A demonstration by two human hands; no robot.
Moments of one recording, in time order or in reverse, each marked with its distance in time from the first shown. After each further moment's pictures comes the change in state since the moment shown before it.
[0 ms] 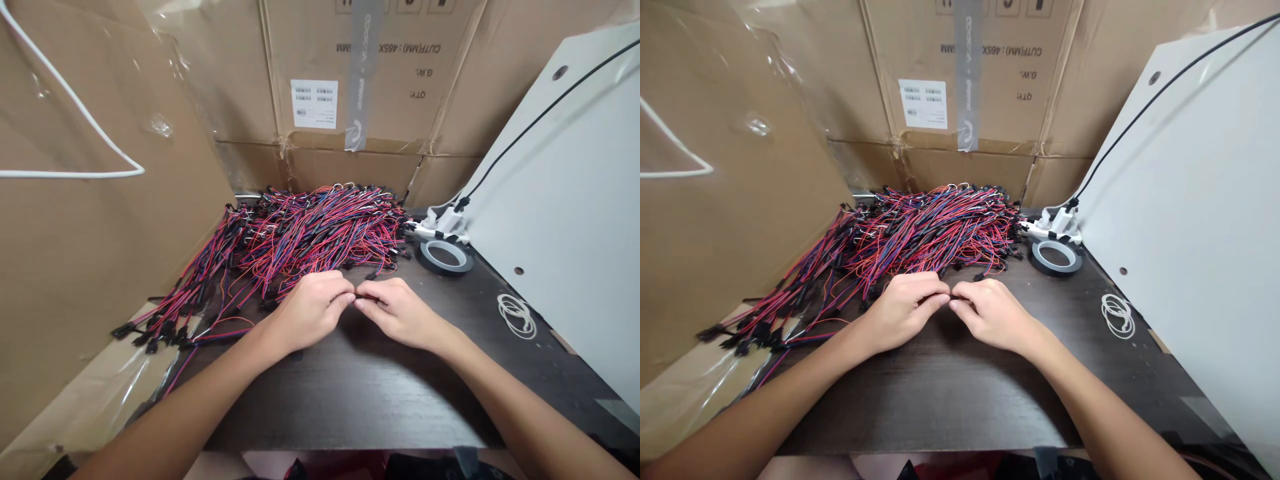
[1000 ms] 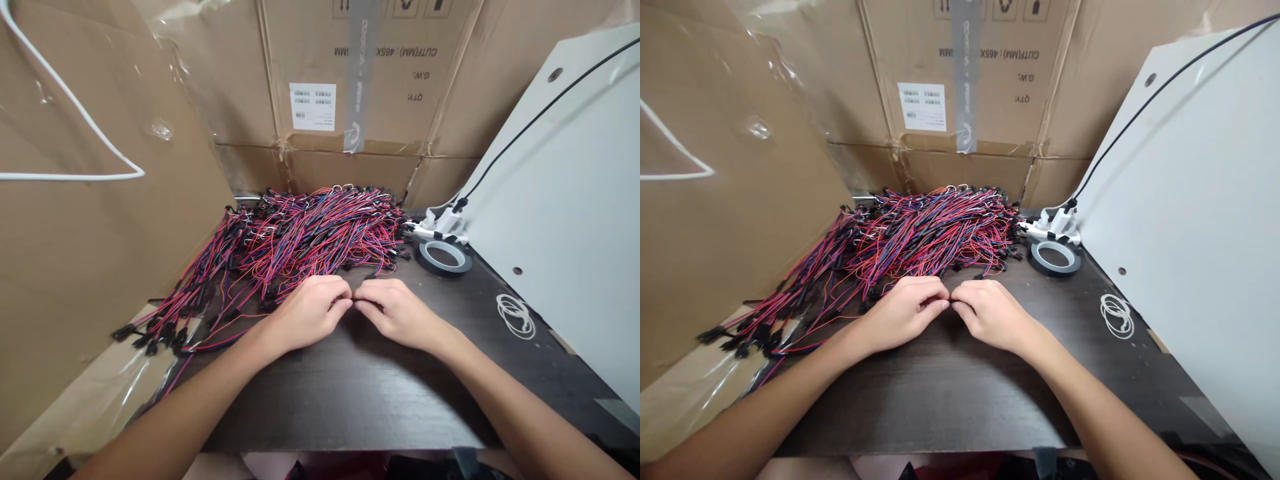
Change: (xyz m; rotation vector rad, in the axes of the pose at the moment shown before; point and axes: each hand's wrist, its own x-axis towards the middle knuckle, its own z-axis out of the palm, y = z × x) left_hand 0.002 -0.001 0.001 -0.010 -0.070 -0.033; right_hand -0.001 0.006 0.003 -0.117 -0.005 -0.079
